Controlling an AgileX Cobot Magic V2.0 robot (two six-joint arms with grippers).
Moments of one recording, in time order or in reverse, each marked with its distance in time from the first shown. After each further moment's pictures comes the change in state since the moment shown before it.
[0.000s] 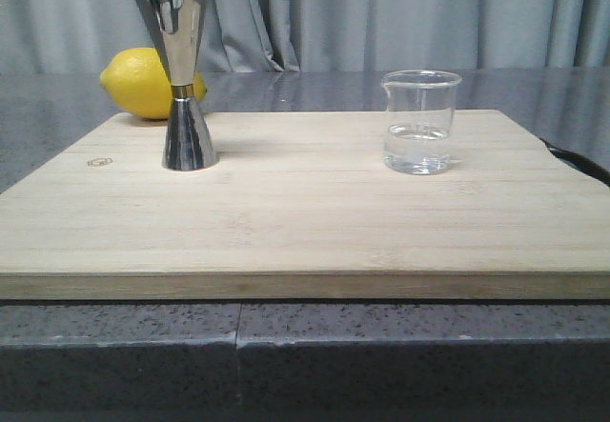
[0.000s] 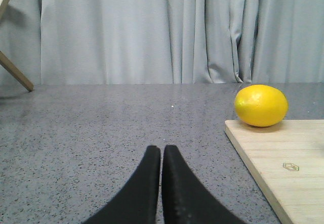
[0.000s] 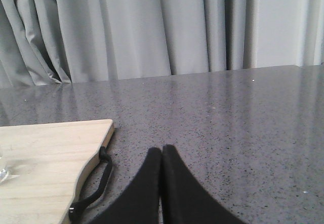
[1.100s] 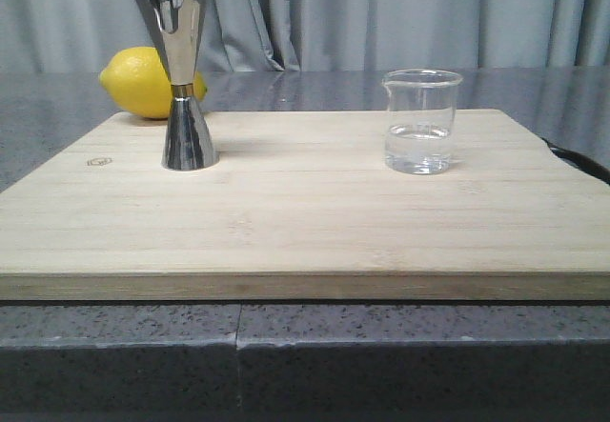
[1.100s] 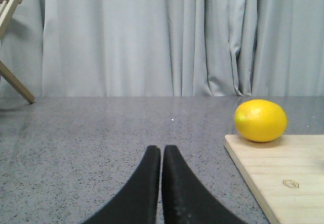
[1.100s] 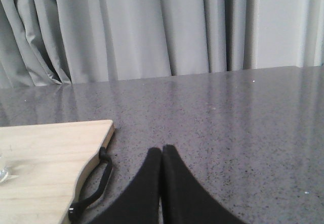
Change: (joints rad) left arm 0.000 0.000 -0.010 -0.010 -0.044 0.000; right arm 0.000 0.000 -0.004 0.000 0.007 0.000
